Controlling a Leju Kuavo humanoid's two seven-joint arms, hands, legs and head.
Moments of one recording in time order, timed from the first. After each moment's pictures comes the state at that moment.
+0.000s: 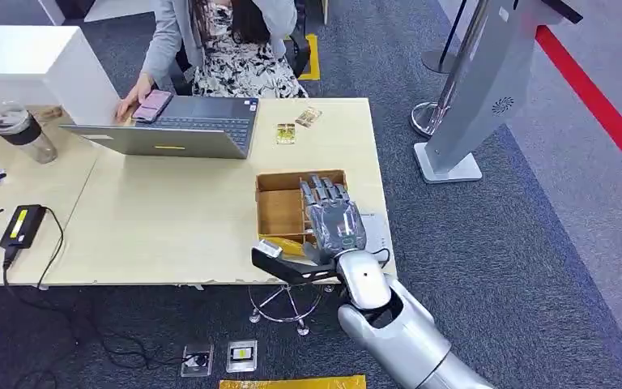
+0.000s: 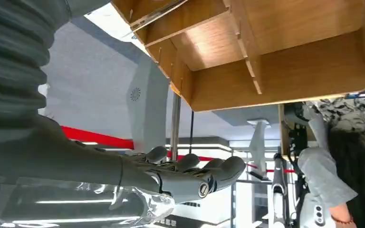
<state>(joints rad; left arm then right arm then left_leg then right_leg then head) -0.17 0.37 -1.15 -0.15 1.32 0.17 0.18 -0.52 0.09 0.72 -1.05 1.26 -0.07 0.31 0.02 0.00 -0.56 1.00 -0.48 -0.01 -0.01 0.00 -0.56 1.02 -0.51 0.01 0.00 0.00</state>
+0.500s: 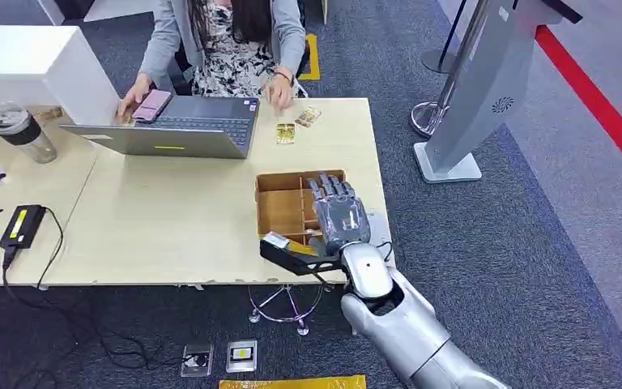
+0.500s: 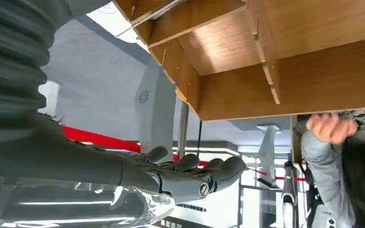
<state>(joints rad) -0.17 0.37 -1.16 -0.15 1.32 0.16 0.18 -0.56 0.10 0.69 -0.93 1.25 -0.09 0.30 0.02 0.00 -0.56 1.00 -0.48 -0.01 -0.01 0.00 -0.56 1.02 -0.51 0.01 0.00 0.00</state>
